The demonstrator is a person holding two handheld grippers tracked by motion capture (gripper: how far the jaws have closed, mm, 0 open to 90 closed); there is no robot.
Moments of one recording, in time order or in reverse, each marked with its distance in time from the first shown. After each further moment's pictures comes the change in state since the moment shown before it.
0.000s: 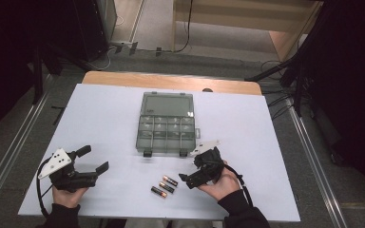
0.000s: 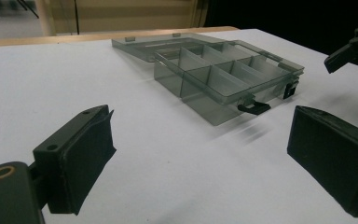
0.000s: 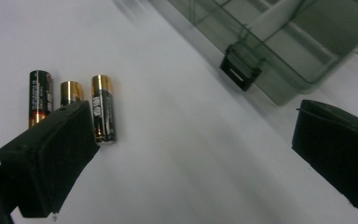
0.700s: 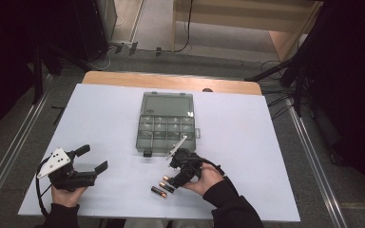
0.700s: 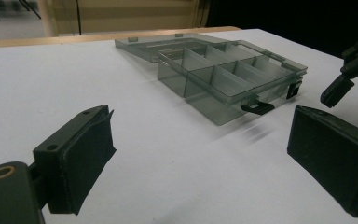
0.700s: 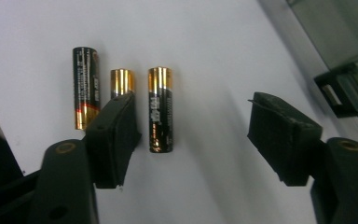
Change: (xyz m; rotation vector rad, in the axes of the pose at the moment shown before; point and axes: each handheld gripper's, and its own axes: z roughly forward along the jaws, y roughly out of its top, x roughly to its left) left arm 0.003 0.000 -0.001 -0.003 0.007 0.002; right arm 0.030 0.043 0.029 0.304 0.099 -0.133
